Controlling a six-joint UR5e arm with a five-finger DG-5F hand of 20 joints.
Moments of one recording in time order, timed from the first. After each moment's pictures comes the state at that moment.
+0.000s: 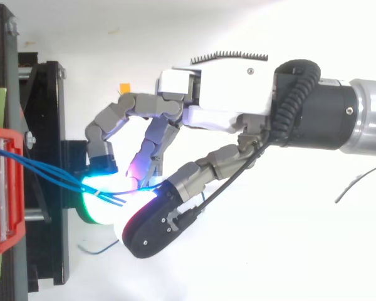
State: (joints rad) arm 0.11 -2.30 -1.17 -2.84 -1.42 -0.01
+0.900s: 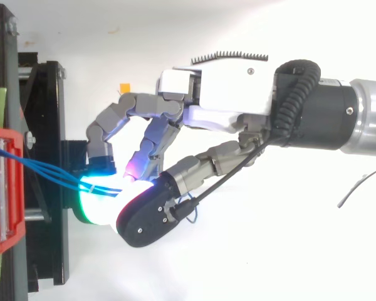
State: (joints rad) arm 0.11 -2.30 -1.17 -2.84 -1.42 -0.01
